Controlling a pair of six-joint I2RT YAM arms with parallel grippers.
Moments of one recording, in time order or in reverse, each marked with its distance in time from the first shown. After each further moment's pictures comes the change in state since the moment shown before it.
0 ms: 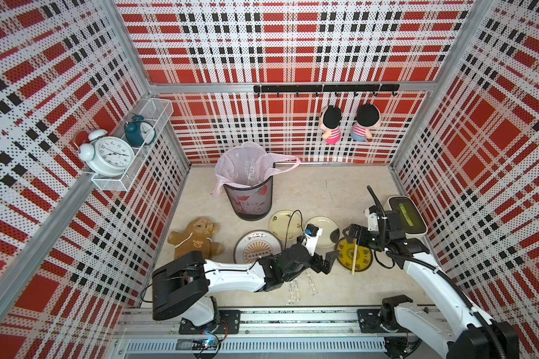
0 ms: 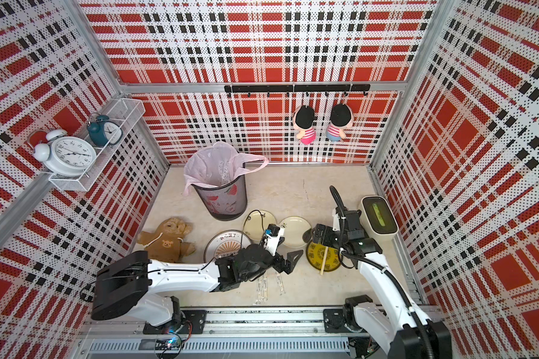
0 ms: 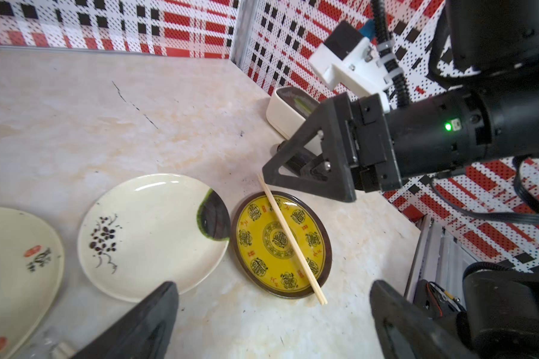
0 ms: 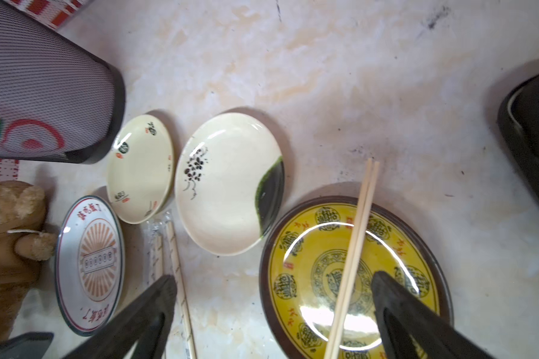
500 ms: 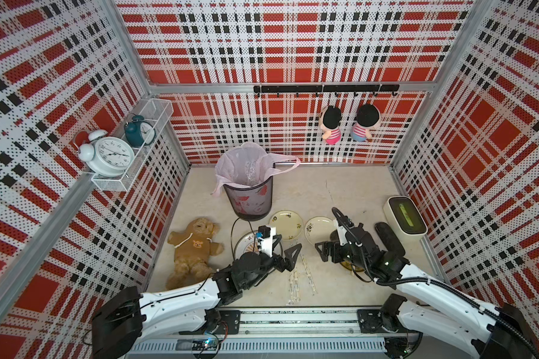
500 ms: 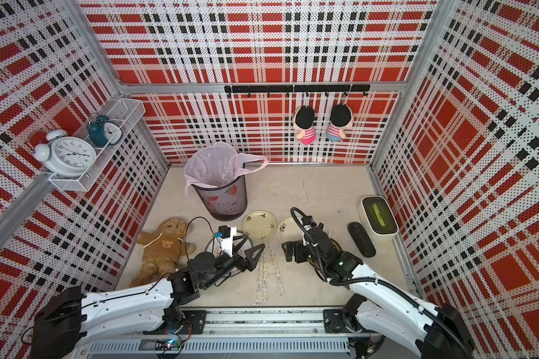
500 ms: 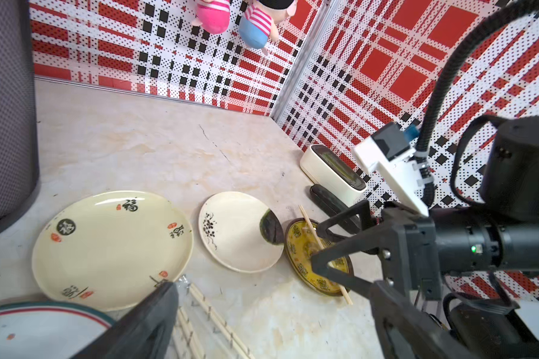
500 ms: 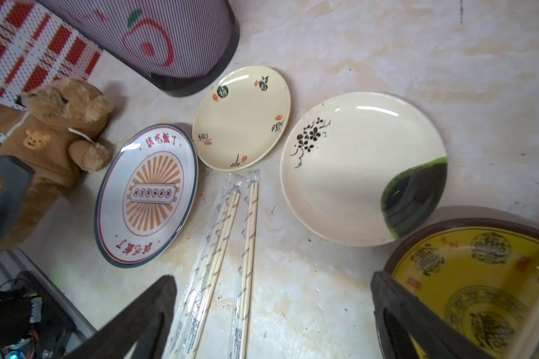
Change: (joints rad) left arm 0.154 -0.526 -0.382 0.002 0.009 -0.058; right arm 0.544 0.030 -0.121 0.275 0.258 0.092
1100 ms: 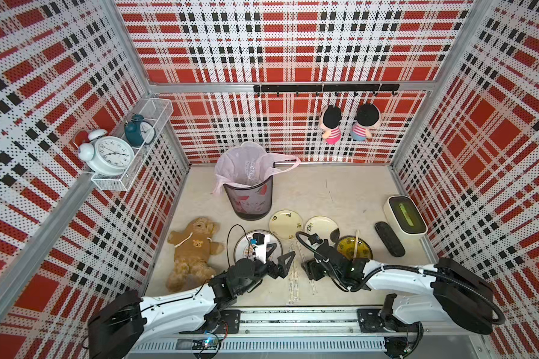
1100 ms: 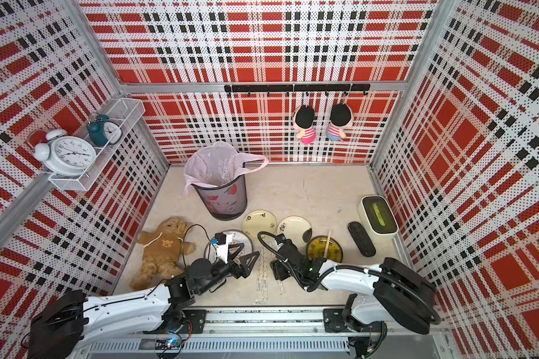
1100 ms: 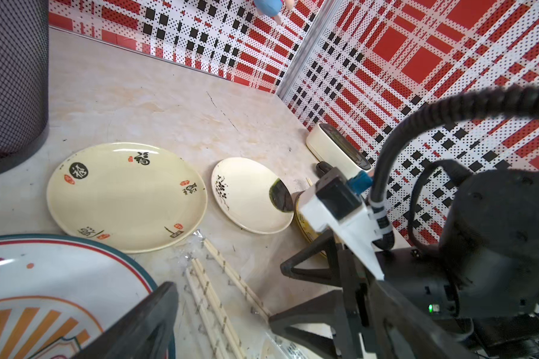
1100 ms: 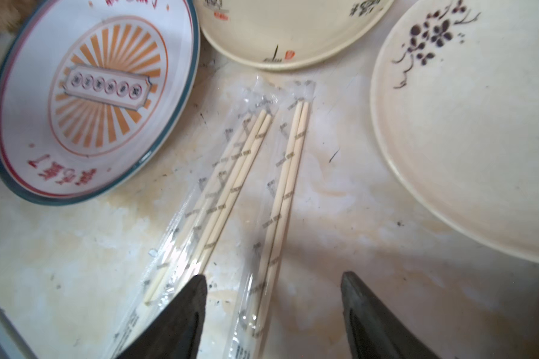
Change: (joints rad) left arm 0.016 -0.008 -0.121 0.061 0.037 -0.059; right arm 0.256 0.389 -0.032 0.235 0.088 -0.030
